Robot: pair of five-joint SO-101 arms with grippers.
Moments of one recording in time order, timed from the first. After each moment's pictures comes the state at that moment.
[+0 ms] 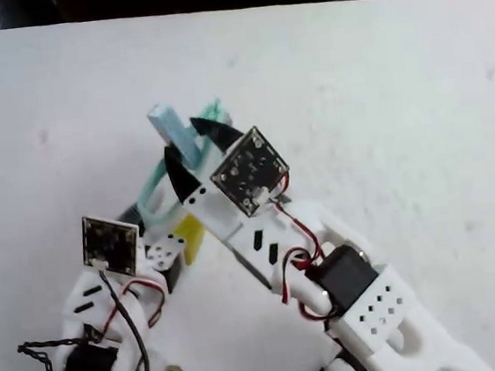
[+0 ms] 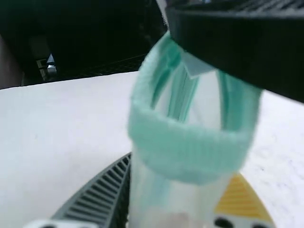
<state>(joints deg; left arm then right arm) 13.0 -104.7 81.0 50.5 3.8 -42.9 -52.9 43.6 29.6 10.9</state>
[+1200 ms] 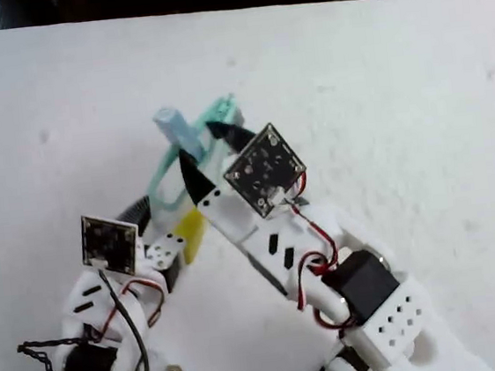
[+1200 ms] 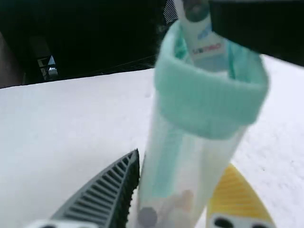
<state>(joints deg) 12.8 -104.7 81.0 50.4 3.8 -42.0 -56.6 39.5 38.4 11.0</state>
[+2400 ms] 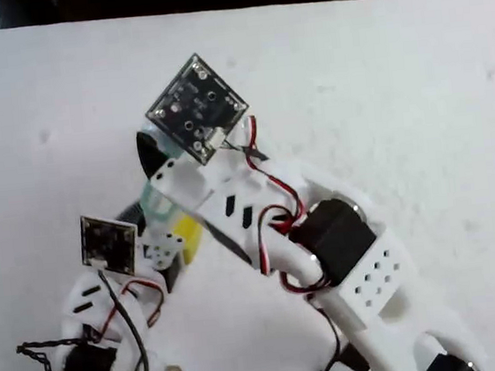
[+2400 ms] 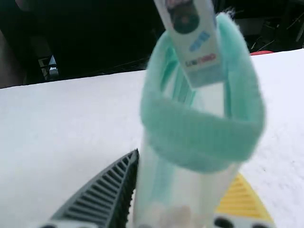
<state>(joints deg) 12.7 -104.7 81.0 50.4 3.8 -46.2 -32.8 3.4 58.3 11.0</state>
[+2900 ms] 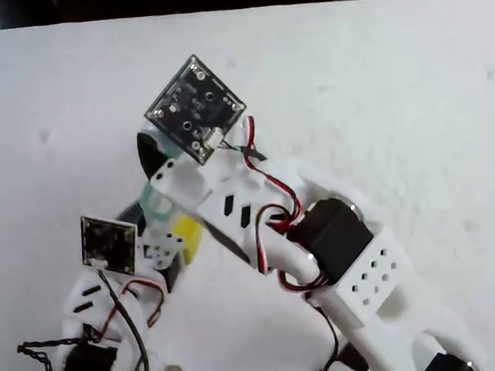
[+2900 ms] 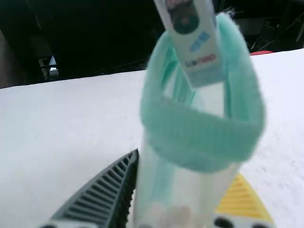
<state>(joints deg) 12.7 -104.7 81.0 50.4 3.8 -45.9 -32.7 3.8 58.1 11.0</state>
